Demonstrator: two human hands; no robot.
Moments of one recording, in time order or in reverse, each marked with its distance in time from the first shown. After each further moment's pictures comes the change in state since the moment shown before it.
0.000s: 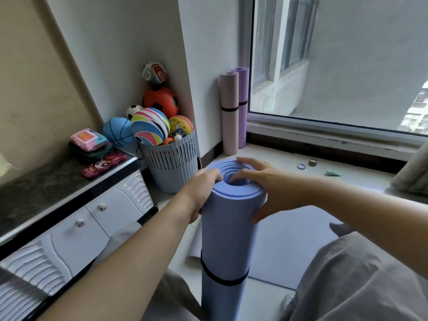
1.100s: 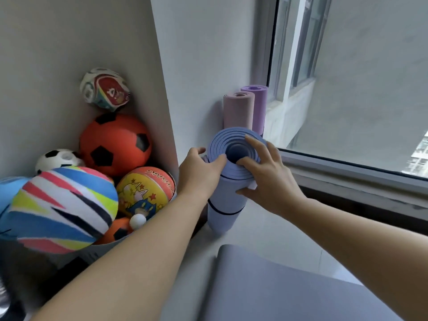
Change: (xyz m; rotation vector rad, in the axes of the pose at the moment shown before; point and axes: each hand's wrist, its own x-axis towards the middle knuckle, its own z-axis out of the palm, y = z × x) left_hand 0.506 0.126 -0.036 0.123 0.422 0.395; right_hand 0.415 0.302 -0.034 -0.261 0.660 0.086
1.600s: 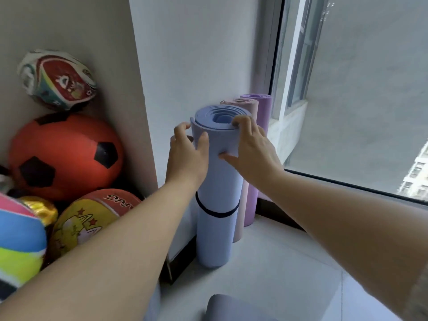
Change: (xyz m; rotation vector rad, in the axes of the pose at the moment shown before) left_hand 0.152 -0.049 0.069 0.016 0.101 0.203; right_hand 0.136 0.069 0.105 0.137 0.163 0.167
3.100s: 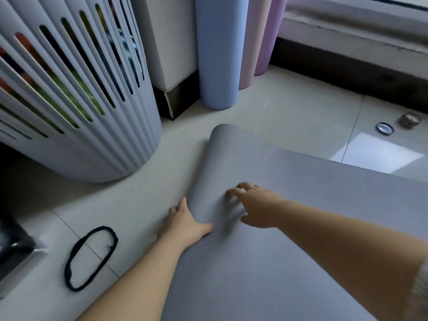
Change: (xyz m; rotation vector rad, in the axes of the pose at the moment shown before) left_hand -0.360 -0.315 0.037 0.591 -0.785 -0.835; right_hand -0.402 0.032 0.165 -0.103 -1.347 0.108
